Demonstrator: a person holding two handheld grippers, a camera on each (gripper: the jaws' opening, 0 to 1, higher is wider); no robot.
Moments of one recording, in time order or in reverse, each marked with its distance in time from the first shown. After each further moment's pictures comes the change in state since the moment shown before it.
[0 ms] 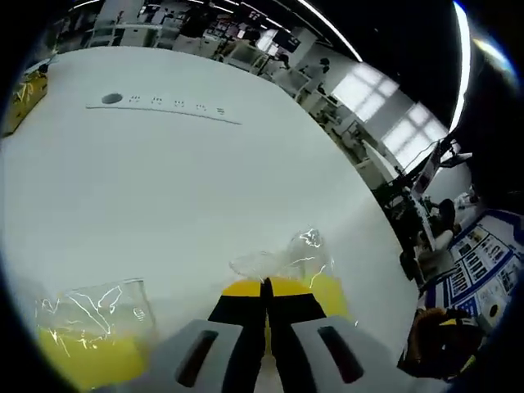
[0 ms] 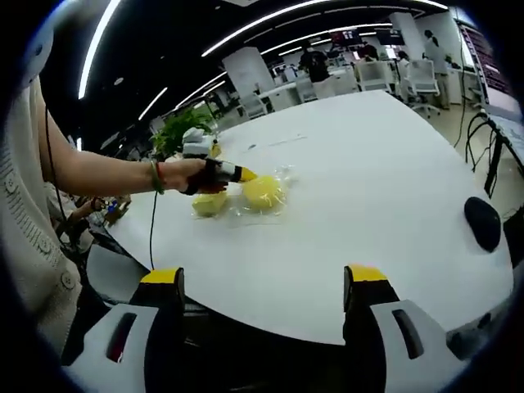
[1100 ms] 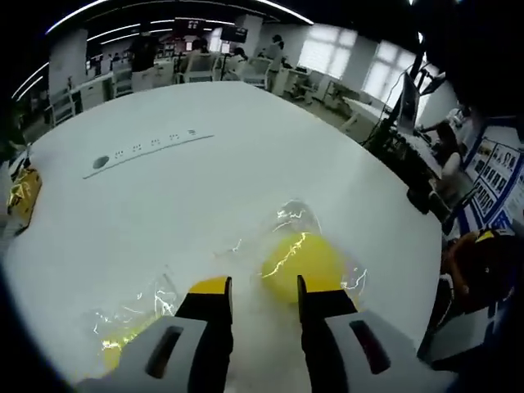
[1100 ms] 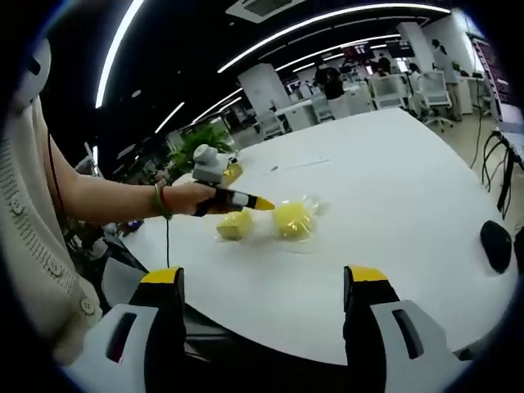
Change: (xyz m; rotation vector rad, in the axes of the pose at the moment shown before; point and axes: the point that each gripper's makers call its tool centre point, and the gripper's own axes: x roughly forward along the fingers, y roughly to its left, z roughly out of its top) left arm -0.063 -0.017 -0.011 0.378 0.019 0.044; right arm 0.006 0.048 0.040 -0.053 -0.091 0.091
